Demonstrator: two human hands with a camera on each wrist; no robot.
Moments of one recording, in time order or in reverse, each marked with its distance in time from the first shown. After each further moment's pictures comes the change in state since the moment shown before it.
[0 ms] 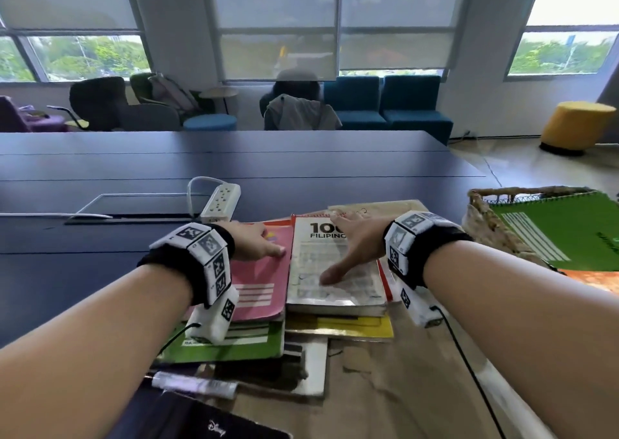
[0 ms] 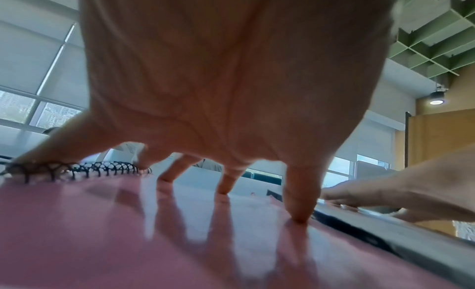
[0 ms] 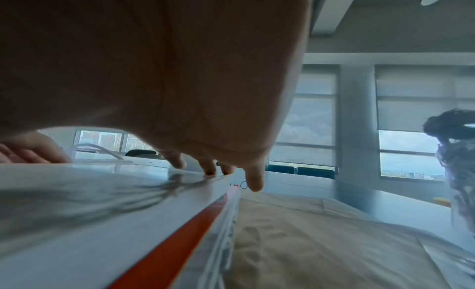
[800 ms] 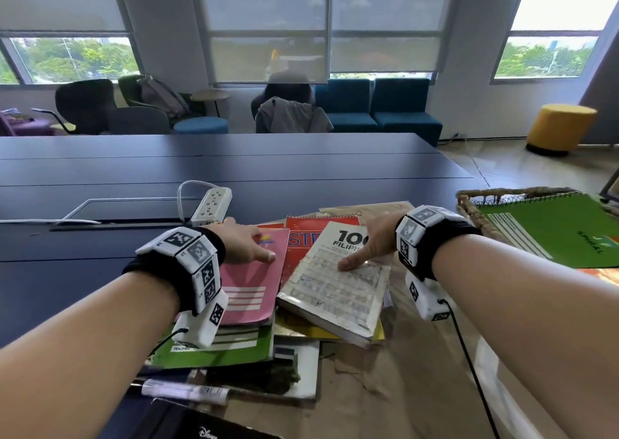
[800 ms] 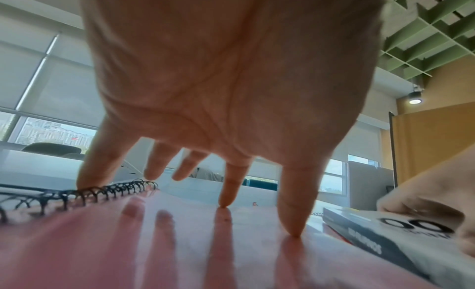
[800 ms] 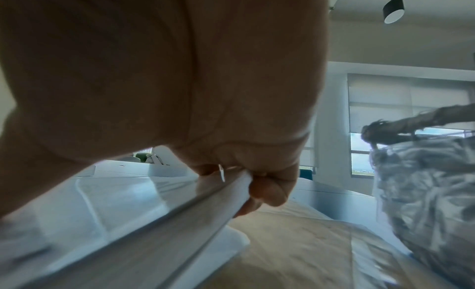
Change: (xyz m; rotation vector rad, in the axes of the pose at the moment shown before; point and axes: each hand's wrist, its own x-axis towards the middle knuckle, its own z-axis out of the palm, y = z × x) left_hand -0.007 0.000 -0.006 0.053 0.020 0.014; right_hand -0.008 0.038 -0.006 0.171 -0.030 0.146
